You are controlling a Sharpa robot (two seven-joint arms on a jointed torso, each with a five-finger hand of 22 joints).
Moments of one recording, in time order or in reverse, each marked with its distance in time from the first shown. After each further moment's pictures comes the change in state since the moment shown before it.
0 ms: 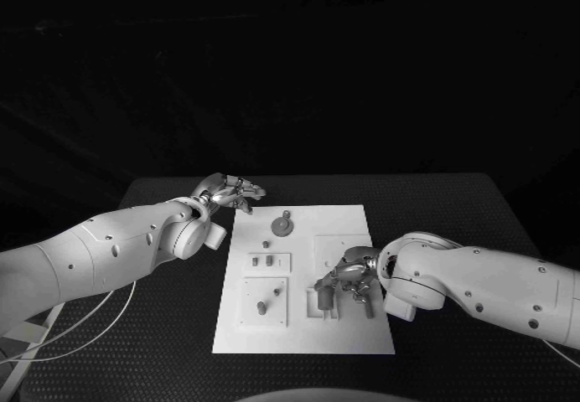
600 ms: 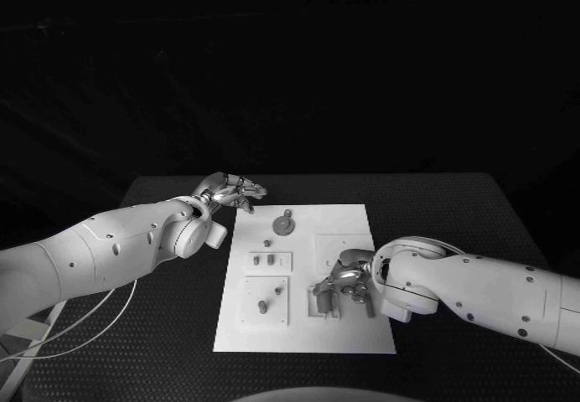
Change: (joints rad) left arm 0.000 -0.004 0.000 0.005 0.000 0.004 0.000; left_hand -0.004 0.004 0.000 0.000 0.000 0.000 0.000 0.000 0.000 0.000 0.000 0.000 0.000 0.000 0.000 0.000 0.001 0.000 -0.002 0.002 0.000 0.000; right arm -0.023 0.031 -0.001 -0.011 -0.146 0.001 0.000; right_hand 0.000 0.000 0.002 0.002 -0.001 0.003 -0.003 -0.011 -0.003 0.000 0.000 0.000 -0.001 -0.003 0.003 0.000 -0.001 0.000 0.000 0.000 0.000 0.000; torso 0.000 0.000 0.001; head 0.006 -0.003
